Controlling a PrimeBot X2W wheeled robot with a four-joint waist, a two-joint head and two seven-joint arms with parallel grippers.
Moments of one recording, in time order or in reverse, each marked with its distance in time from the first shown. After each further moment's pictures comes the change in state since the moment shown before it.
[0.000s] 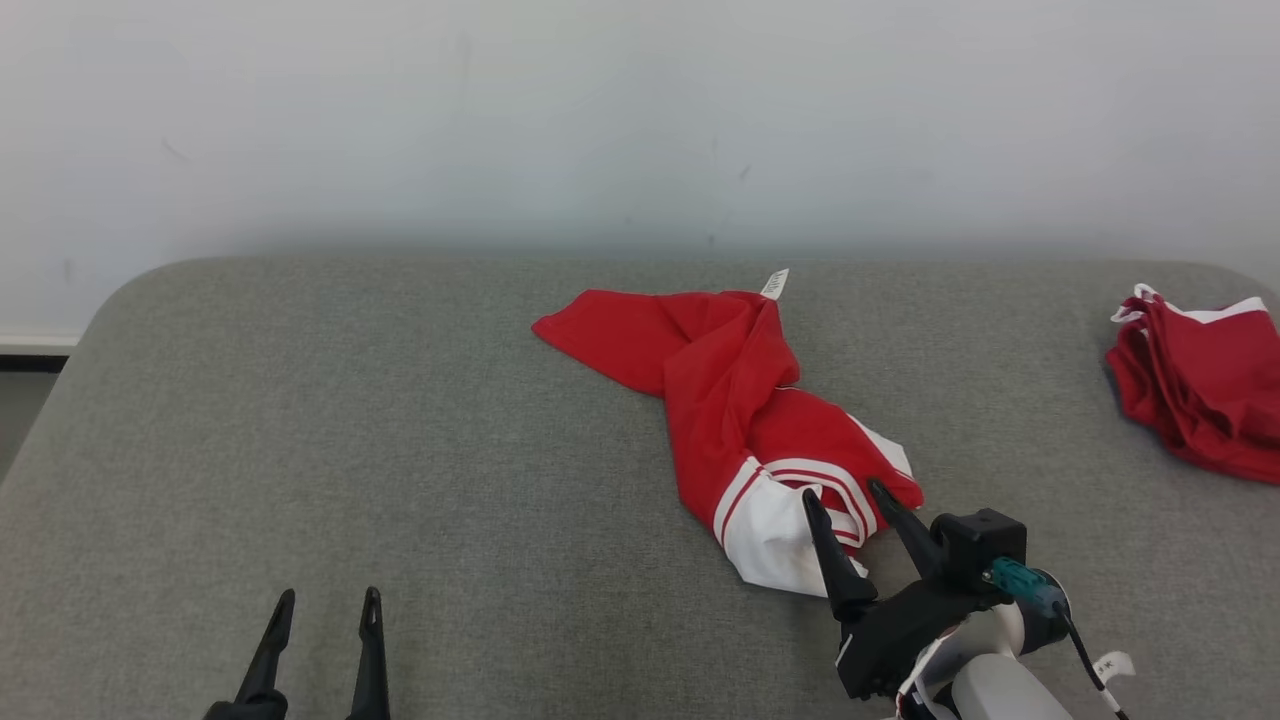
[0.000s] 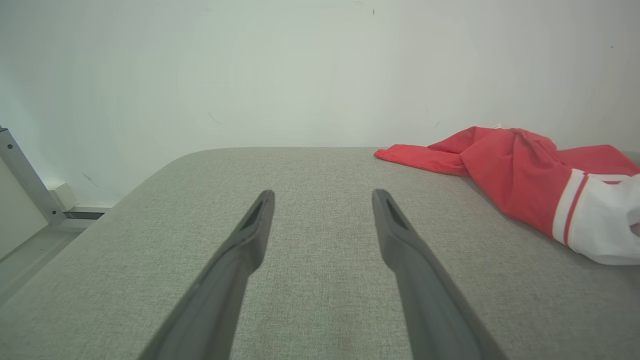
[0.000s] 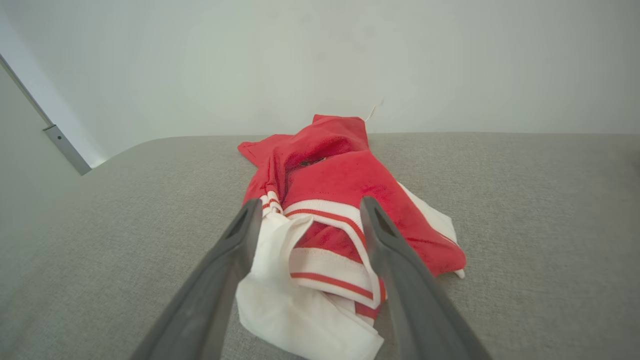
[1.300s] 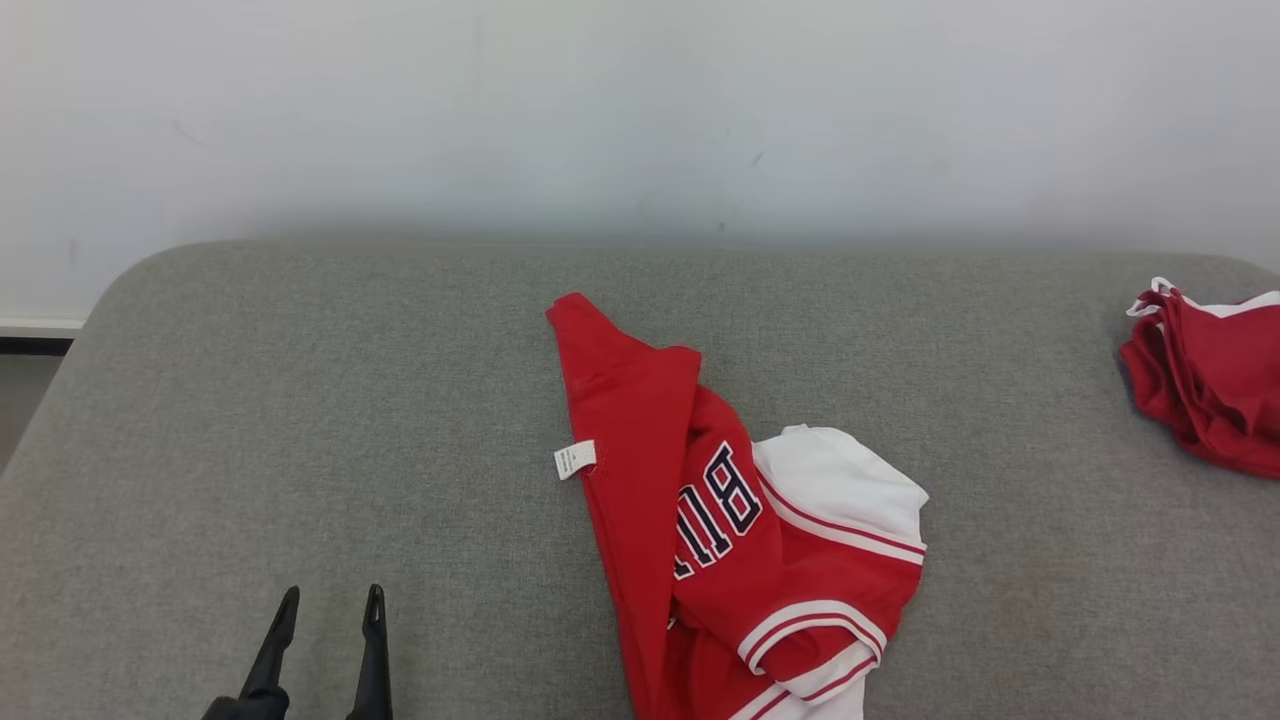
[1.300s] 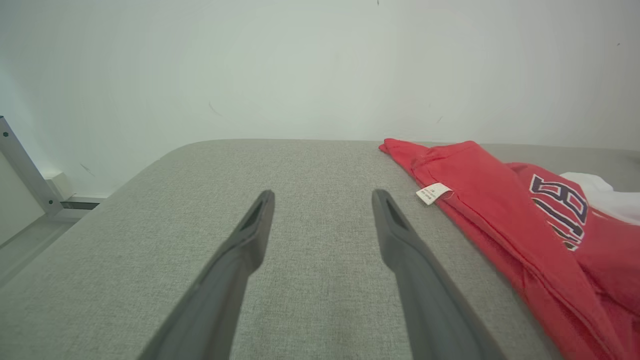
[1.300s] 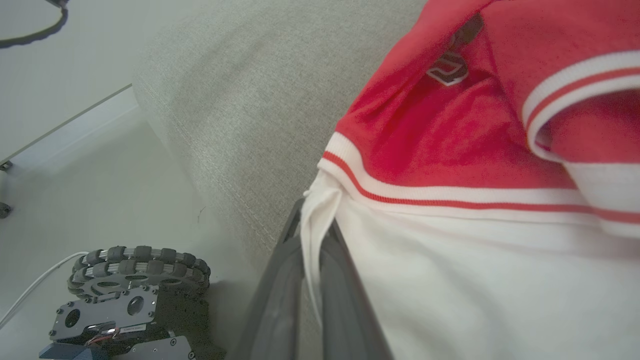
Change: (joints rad) left arm -0.025 -0.021 0.008 0.032 0.002 -0.022 -0.007; right arm 0.151 -0.174 0.667 -0.089 0.142 0.000 0.022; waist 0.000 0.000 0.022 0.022
